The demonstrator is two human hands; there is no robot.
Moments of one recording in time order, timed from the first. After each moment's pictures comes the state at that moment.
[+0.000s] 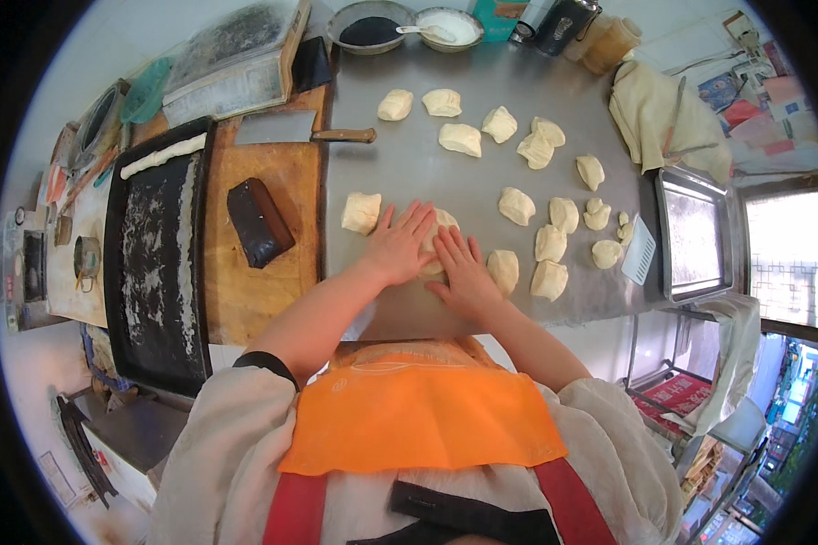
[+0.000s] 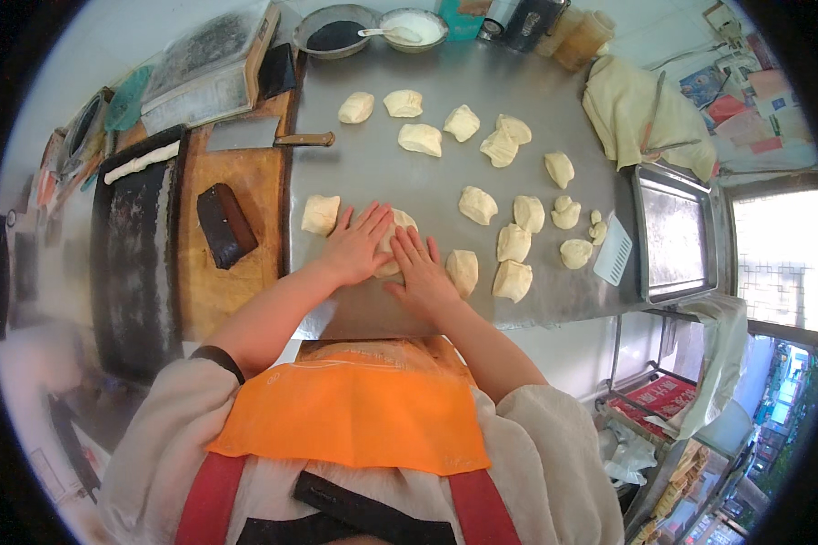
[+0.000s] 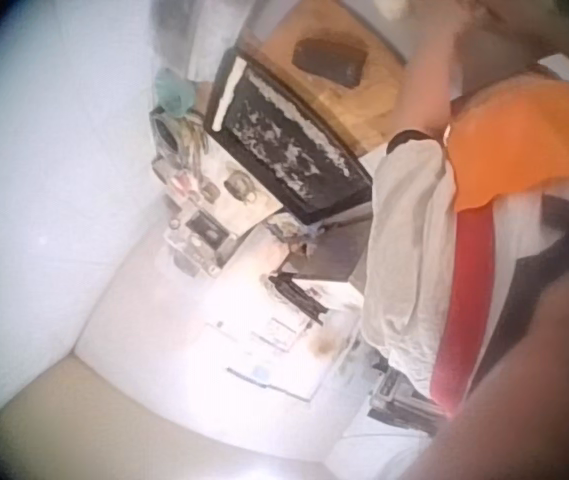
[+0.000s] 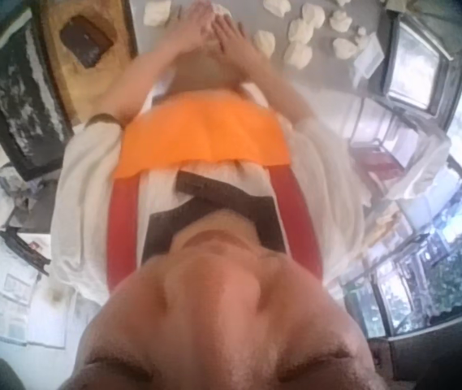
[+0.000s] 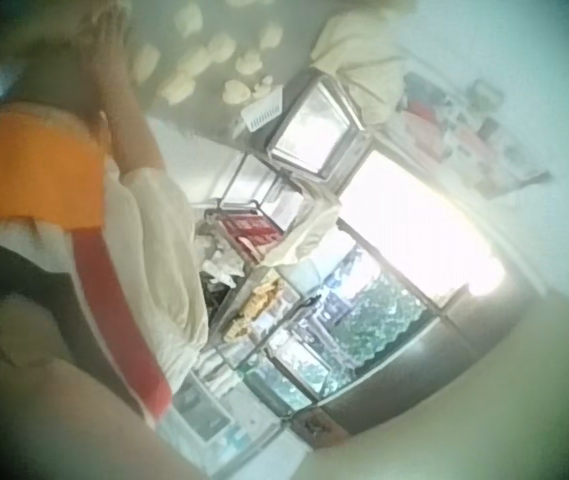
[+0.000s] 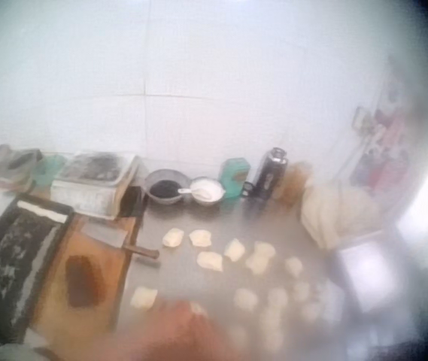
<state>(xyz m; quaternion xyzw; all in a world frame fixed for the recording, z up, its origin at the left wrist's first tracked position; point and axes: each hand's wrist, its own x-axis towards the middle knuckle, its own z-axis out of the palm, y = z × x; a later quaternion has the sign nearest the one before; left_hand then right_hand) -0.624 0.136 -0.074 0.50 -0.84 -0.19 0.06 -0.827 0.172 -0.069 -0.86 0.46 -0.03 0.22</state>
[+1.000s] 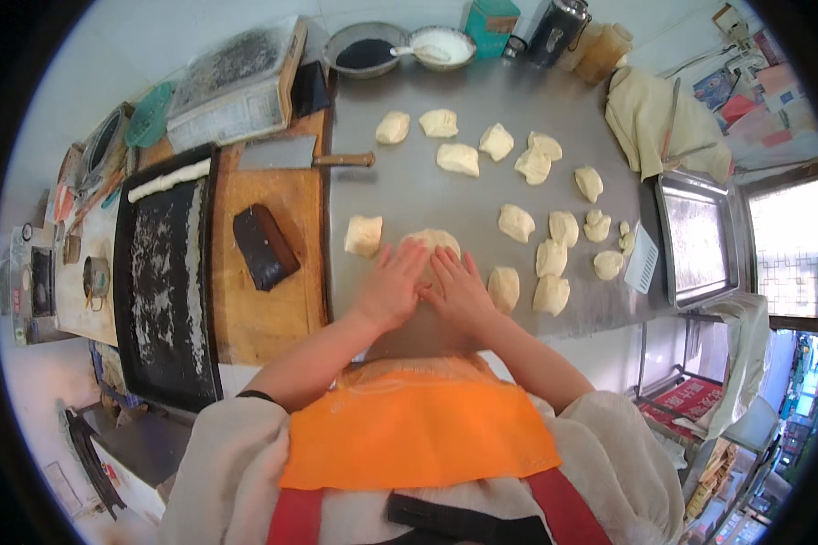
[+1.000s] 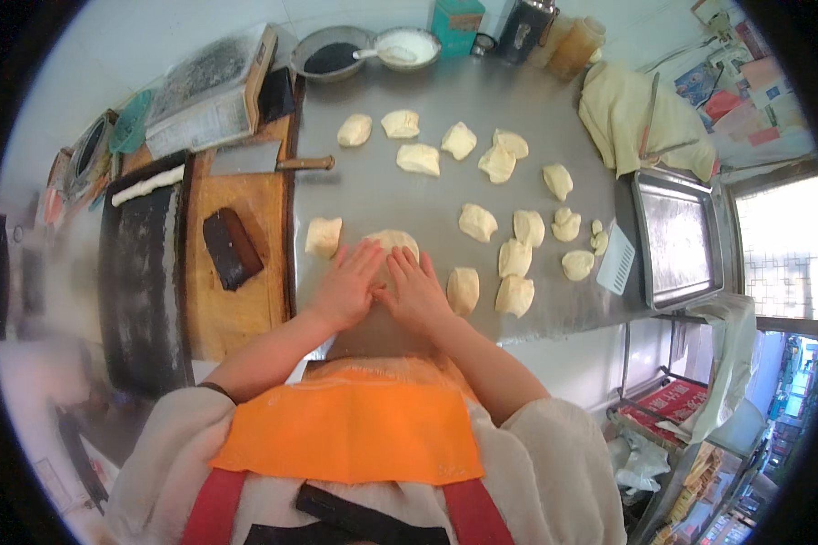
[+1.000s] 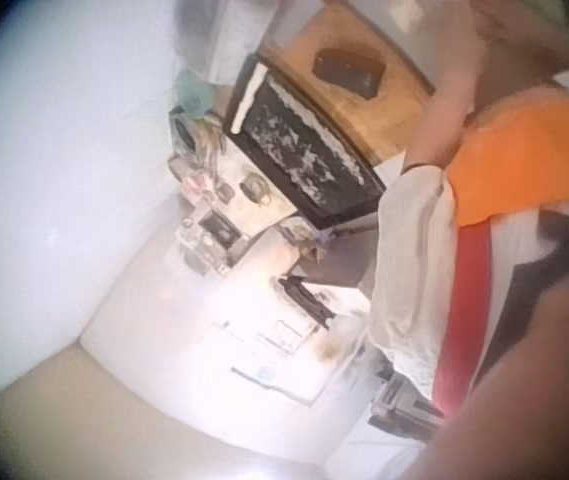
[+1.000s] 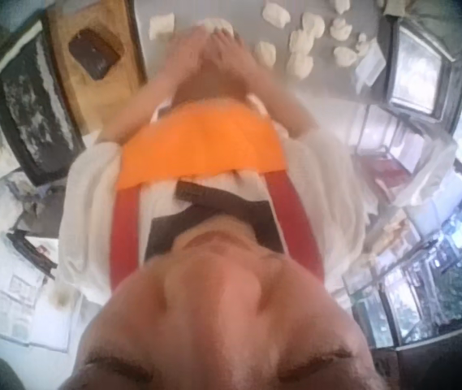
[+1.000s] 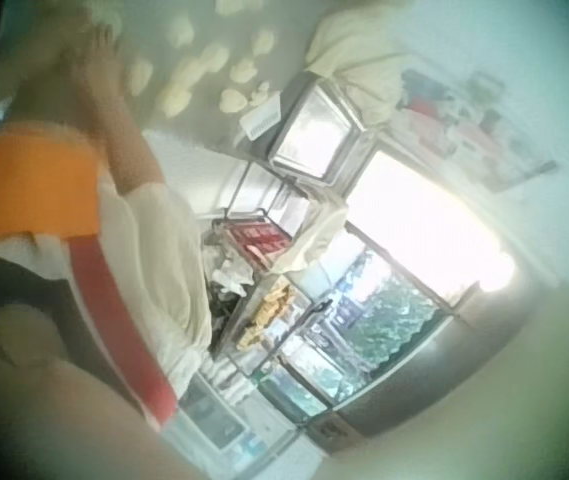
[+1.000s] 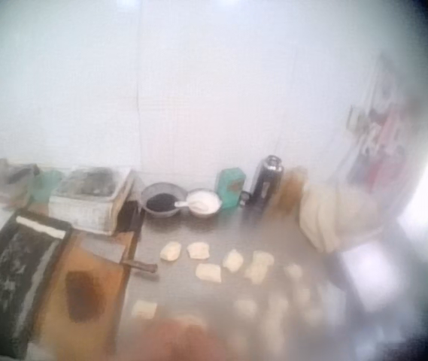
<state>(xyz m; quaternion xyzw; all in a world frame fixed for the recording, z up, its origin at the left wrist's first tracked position) -0.608 0.170 -0.065 0.51 -0.82 -0.23 0.13 -0.806 0.163 -0.066 -0.83 0.49 -0.01 0.27</state>
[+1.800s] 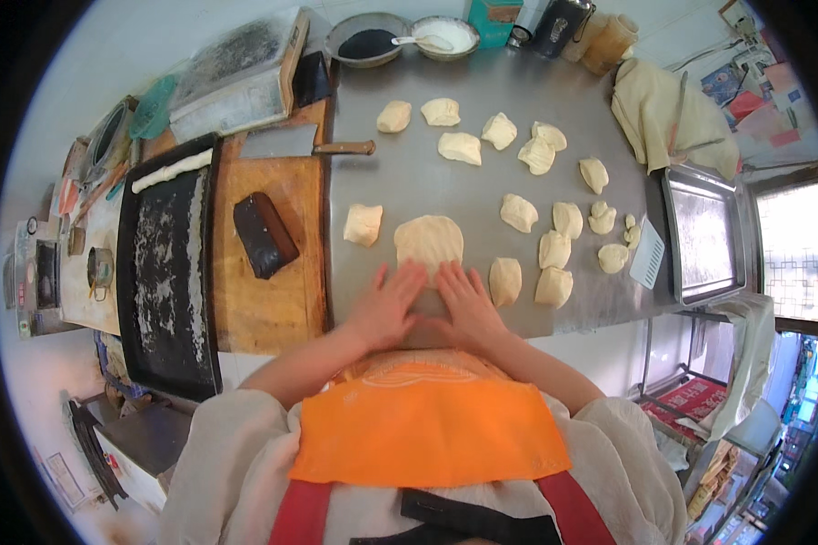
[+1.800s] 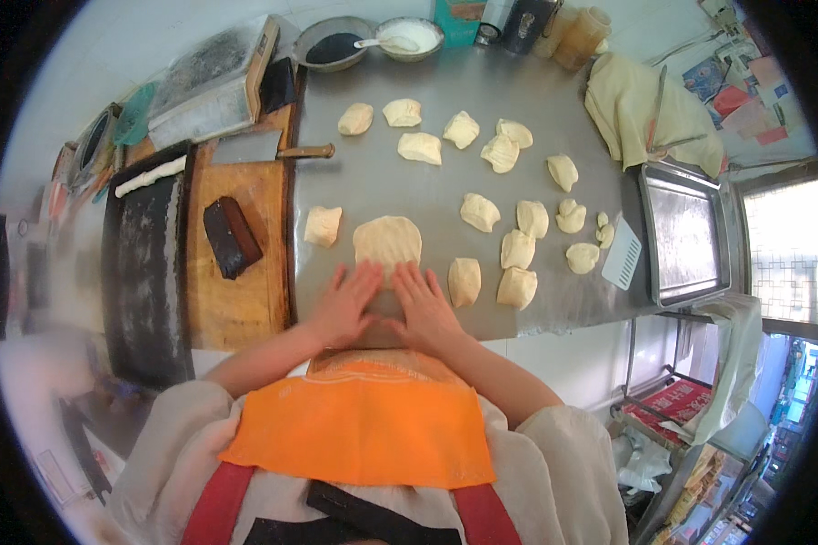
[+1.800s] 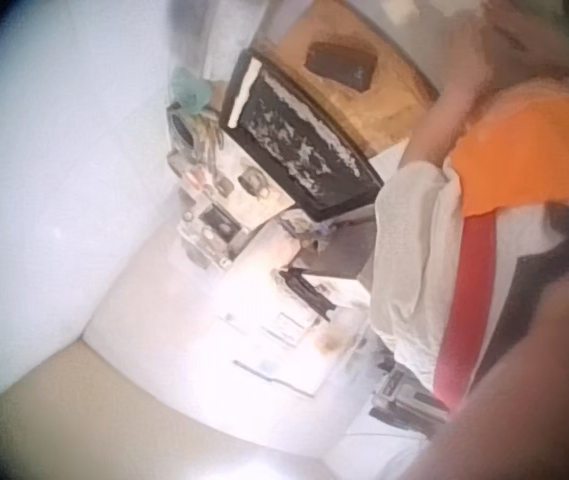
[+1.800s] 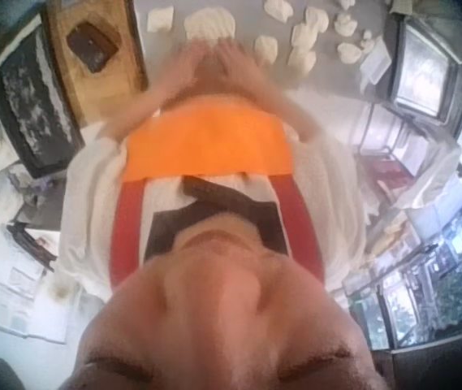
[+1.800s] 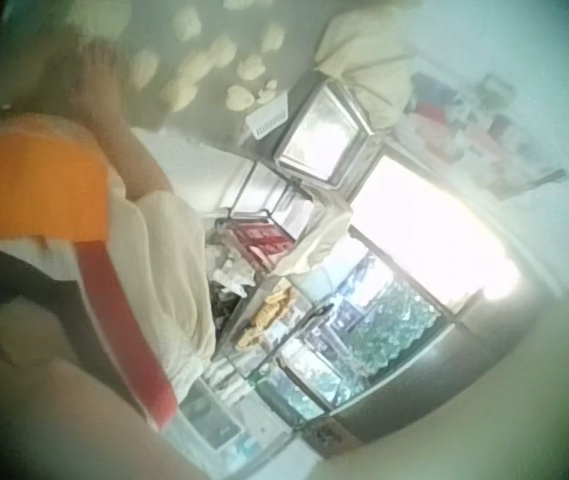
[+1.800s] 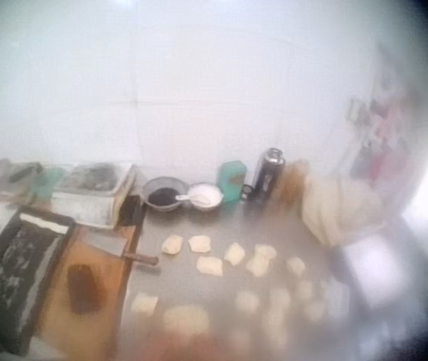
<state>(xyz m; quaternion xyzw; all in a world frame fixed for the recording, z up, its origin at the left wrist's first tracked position) -0.601 0.216 -0.062 0.46 -0.86 -0.22 0.00 -0.832 0.208 -0.060 -0.86 0.44 -0.01 0.25</state>
